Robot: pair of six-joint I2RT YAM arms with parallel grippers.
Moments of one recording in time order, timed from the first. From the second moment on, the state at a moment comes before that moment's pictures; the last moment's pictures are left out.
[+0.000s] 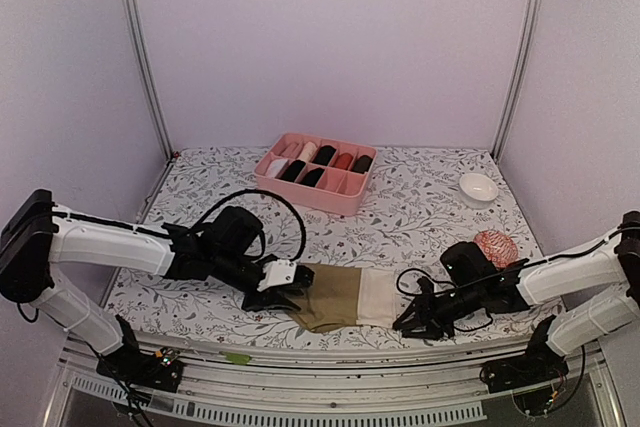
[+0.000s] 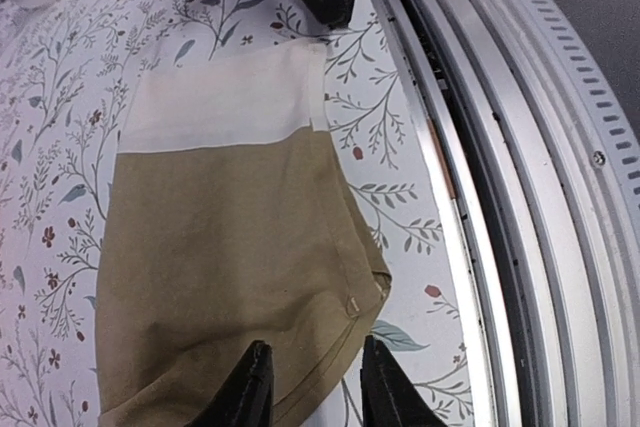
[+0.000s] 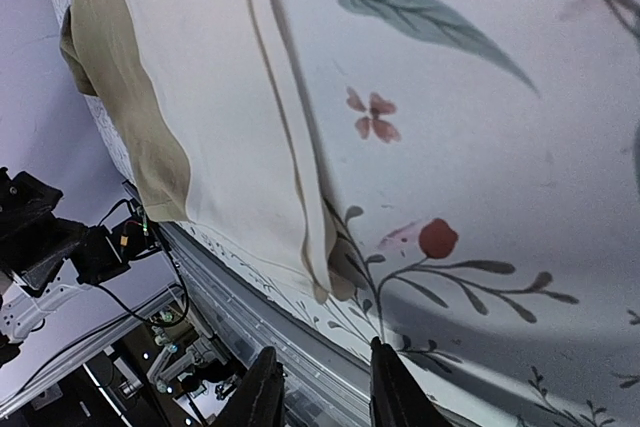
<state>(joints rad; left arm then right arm) -0.91 1.46 0.72 -0.11 0.48 0.66 0.82 1.32 0.34 0.08 -0.55 1.28</state>
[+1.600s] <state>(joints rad) -0.94 1.91 1.13 -0.12 0.41 0.62 0.87 1.01 0.55 -0.27 -0.02 0.61</state>
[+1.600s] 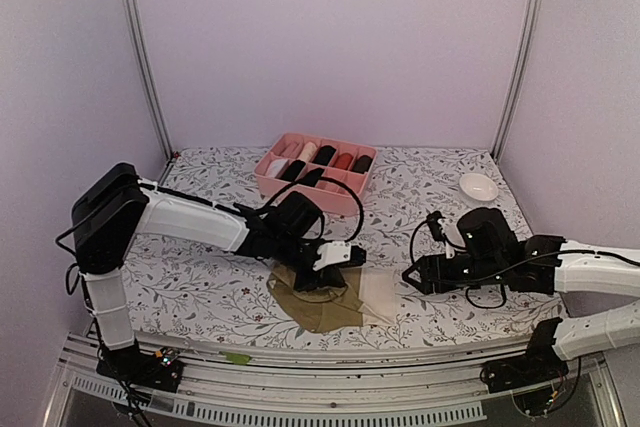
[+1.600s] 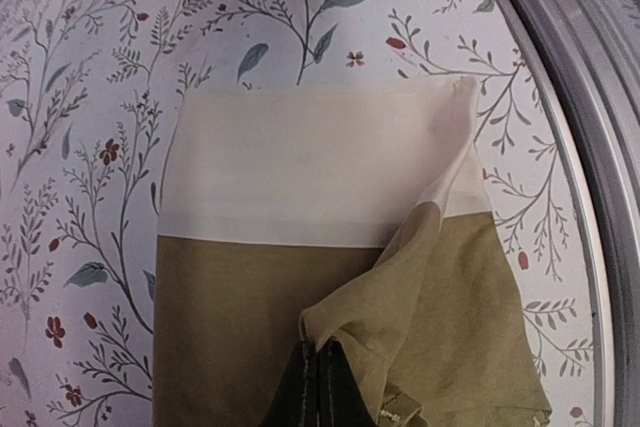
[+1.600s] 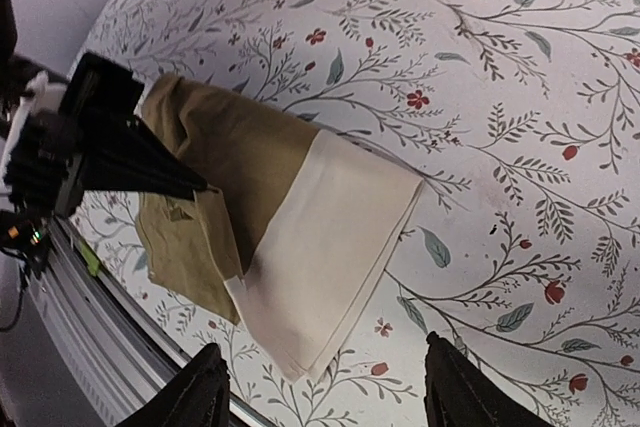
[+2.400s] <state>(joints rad) -0.81 2.05 1.24 -0.37 0.73 0.66 1.06 1.47 0.70 -0.18 -0.11 0.24</state>
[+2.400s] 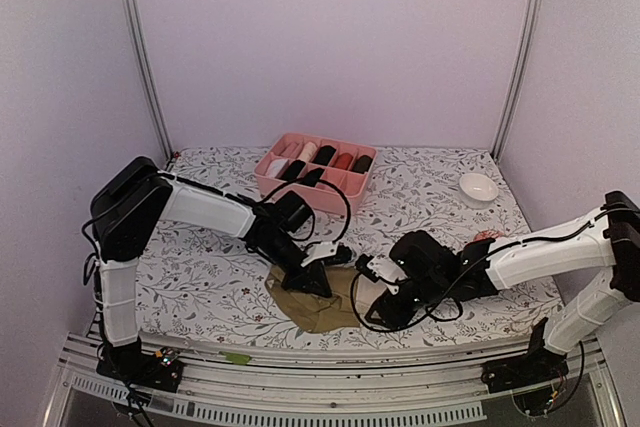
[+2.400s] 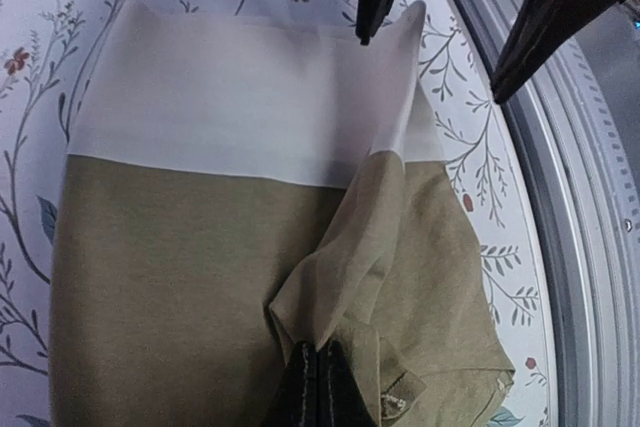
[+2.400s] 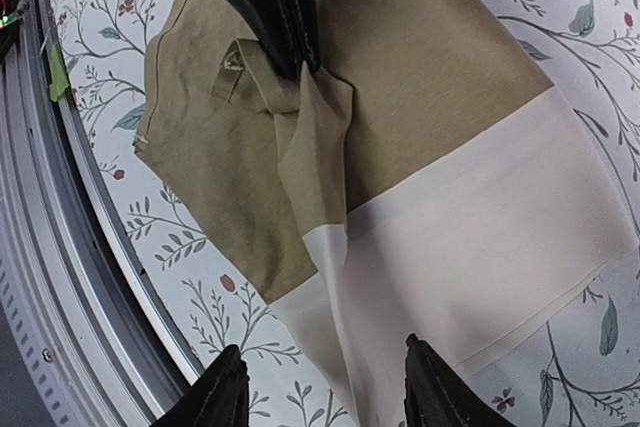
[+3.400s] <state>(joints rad) -0.74 1.63 0.84 -0.03 0.72 0.21 1.05 1.56 0.81 -0.34 -0.06 0.20</state>
